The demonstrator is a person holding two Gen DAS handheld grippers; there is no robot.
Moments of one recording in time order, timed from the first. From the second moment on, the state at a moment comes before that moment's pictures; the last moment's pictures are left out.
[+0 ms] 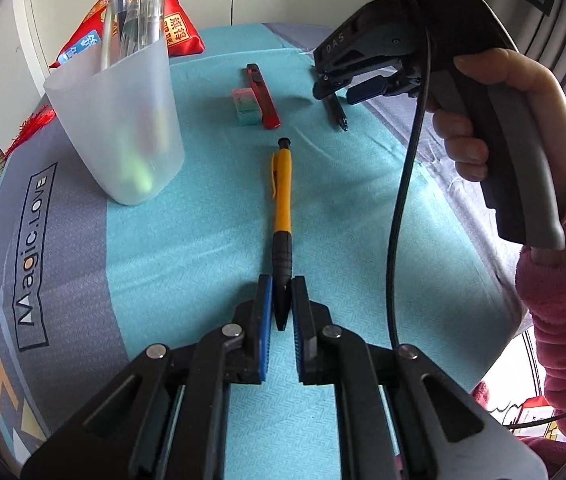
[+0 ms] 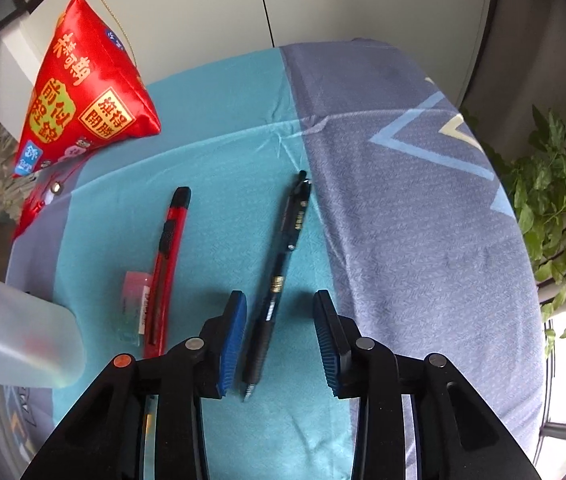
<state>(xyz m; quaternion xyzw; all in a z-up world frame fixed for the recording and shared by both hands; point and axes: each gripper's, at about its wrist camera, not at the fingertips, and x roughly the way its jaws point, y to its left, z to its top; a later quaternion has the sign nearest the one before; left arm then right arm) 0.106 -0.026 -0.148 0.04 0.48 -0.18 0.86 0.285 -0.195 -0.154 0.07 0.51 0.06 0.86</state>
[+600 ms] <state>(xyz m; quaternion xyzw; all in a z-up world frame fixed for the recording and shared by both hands) 0.102 -0.029 -0.145 0.05 0.47 -0.18 0.86 0.179 -0.192 -0.142 0.00 0.50 0.12 0.86</state>
